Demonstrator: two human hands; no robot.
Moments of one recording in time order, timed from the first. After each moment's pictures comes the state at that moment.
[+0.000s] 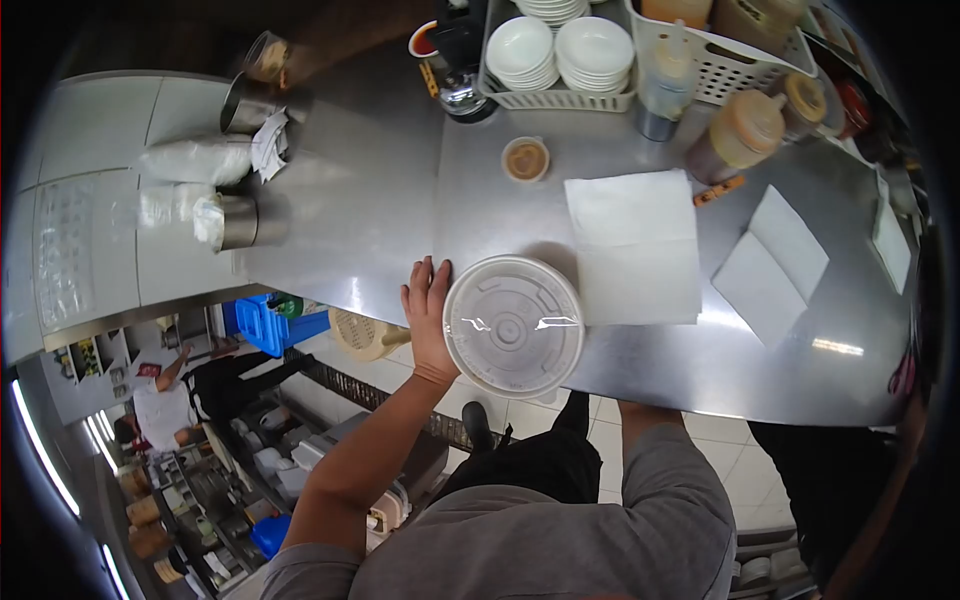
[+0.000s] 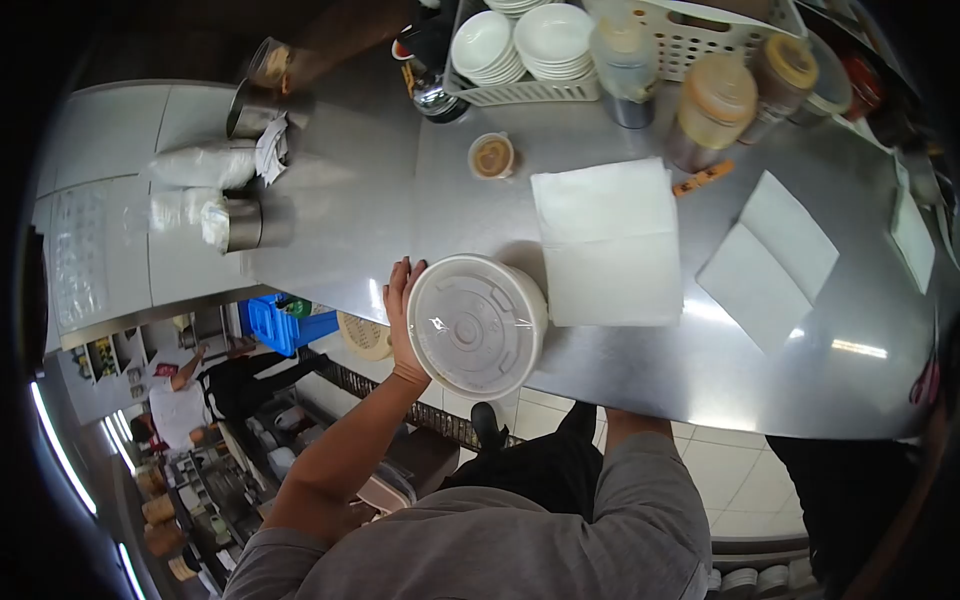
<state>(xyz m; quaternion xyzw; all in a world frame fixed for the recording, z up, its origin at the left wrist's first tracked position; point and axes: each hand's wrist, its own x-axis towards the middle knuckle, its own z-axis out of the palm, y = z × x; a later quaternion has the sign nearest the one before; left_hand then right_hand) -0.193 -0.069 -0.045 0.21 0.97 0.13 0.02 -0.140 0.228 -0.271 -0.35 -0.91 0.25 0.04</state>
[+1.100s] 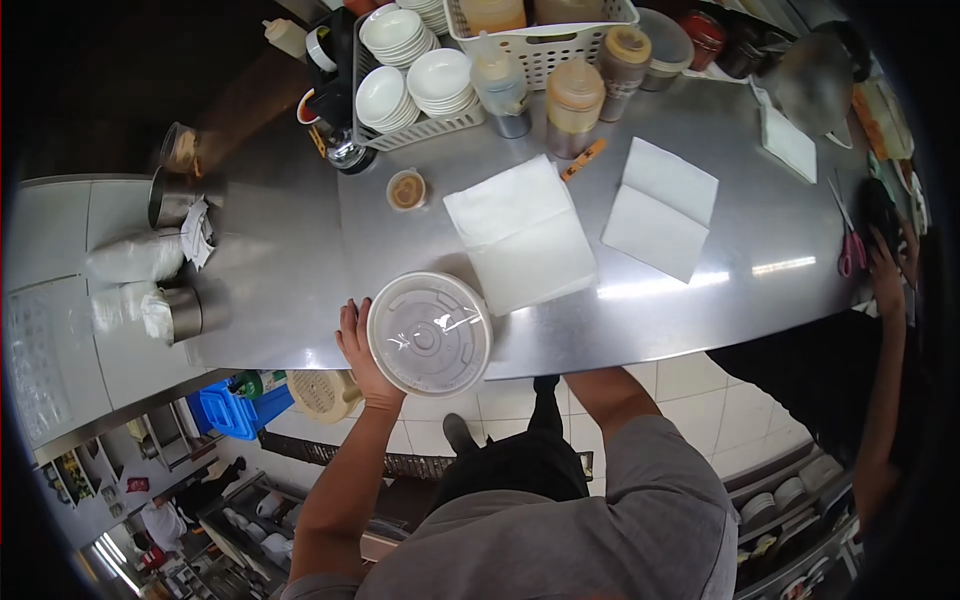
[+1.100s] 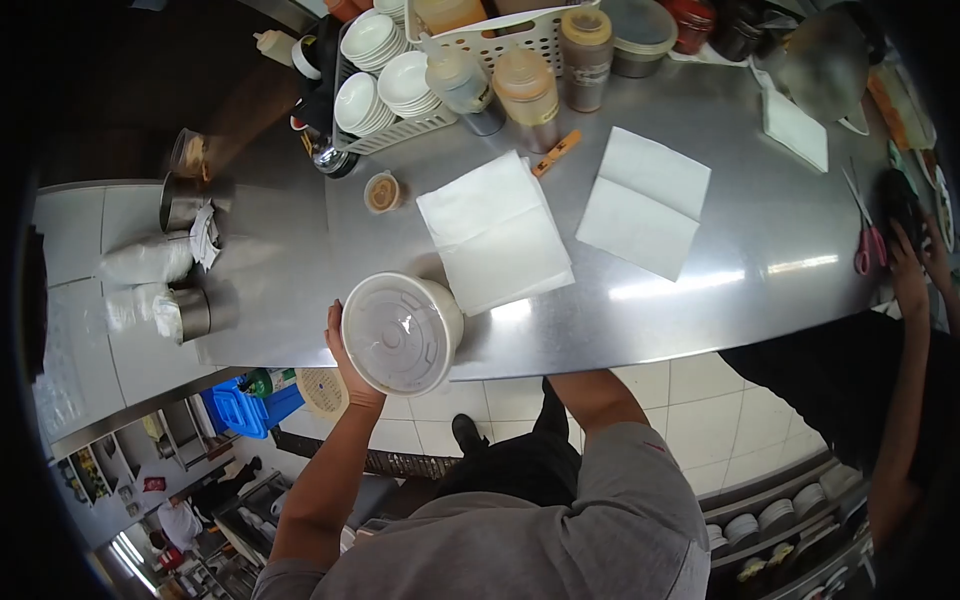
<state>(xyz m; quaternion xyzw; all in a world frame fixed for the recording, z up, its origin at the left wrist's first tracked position) -0.192 -0.074 -0.060 0.18 0.94 0.27 0.04 -0.100 0.154 -0.200 -0.20 -0.90 0.37 0.09</state>
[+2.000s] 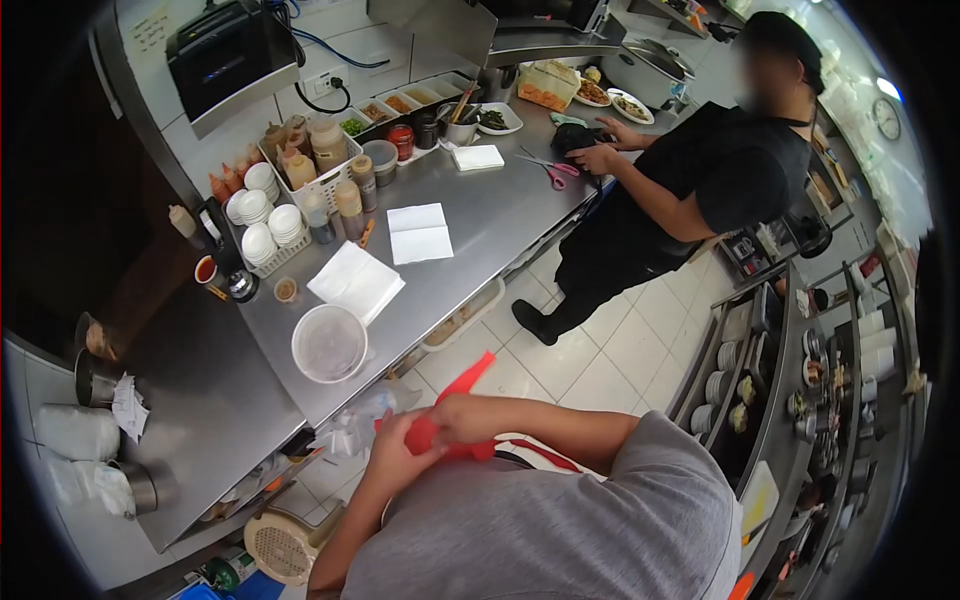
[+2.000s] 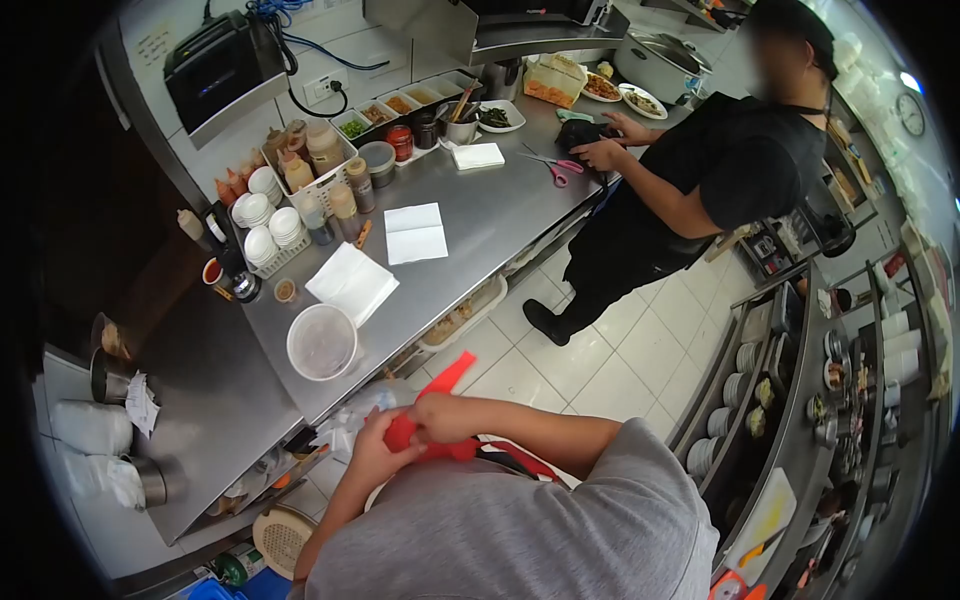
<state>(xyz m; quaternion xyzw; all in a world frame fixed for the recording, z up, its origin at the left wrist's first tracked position) -0.054 -0.098 0.096 0.56 0.63 0.37 0.38 0.090 0.044 0.113 -0.12 -0.83 0.53 -0.14</state>
